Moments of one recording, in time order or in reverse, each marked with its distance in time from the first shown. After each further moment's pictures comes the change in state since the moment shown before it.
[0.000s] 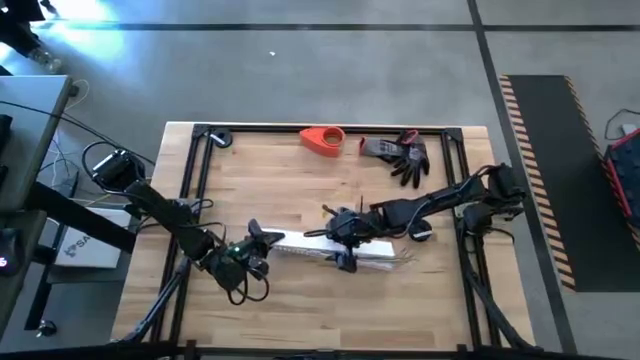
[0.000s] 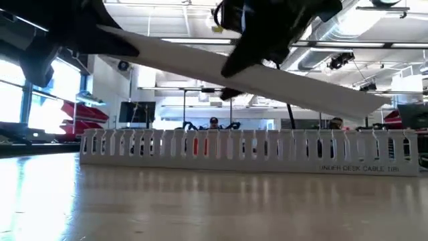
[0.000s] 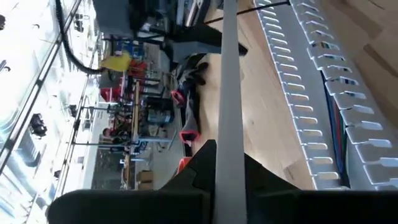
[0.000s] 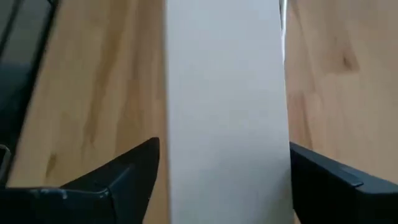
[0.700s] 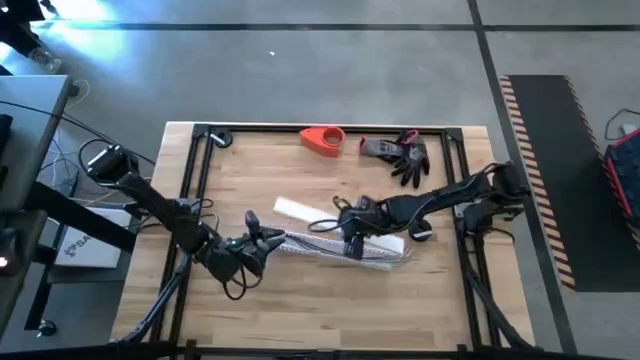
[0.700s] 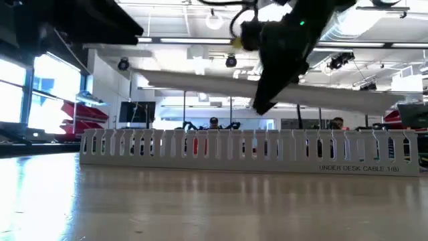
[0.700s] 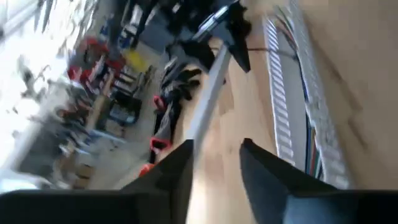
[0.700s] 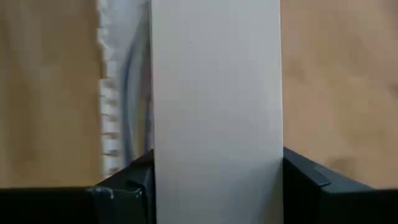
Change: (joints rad) left arm 0.026 -0.139 -0.002 -0.003 0.109 -0.363; right arm 0.001 -0.108 -0.002 -0.340 0.307 0.165
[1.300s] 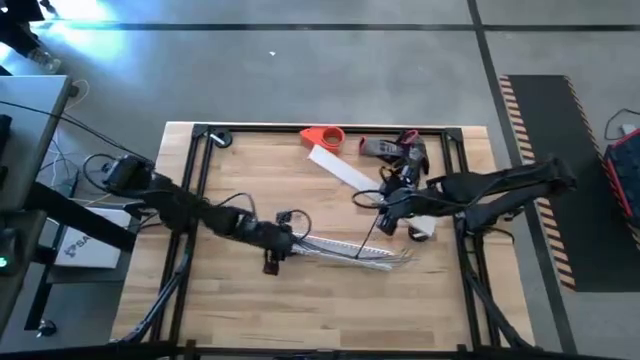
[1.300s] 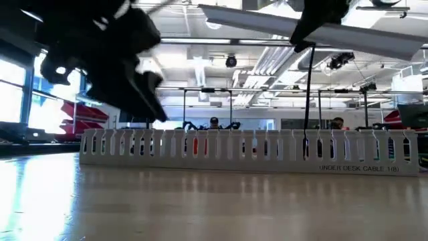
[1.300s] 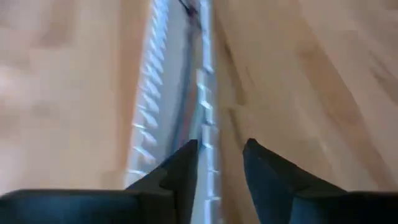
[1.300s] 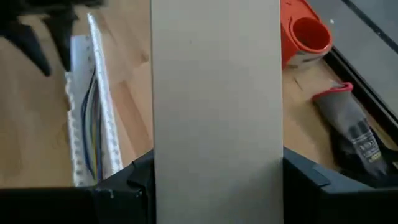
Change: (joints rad) left arm 0.418 0.321 0.001 0.108 0.978 -0.337; right arm 0.025 -0.396 0.001 -0.270 0.220 0.064
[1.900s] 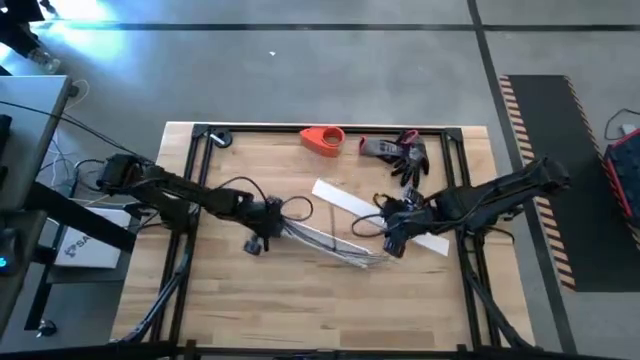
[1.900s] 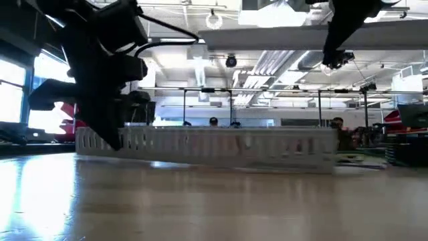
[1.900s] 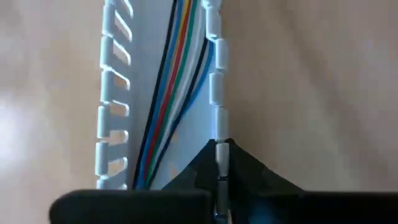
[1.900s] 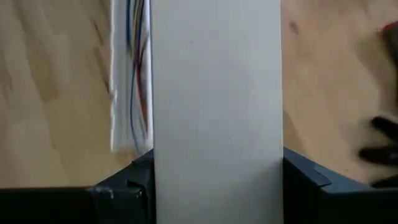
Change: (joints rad) left arm 0.216 -0.186 0.000 -0.606 -0.036 0.392; right arm 0.137 0.115 0.000 -0.156 -0.155 0.211
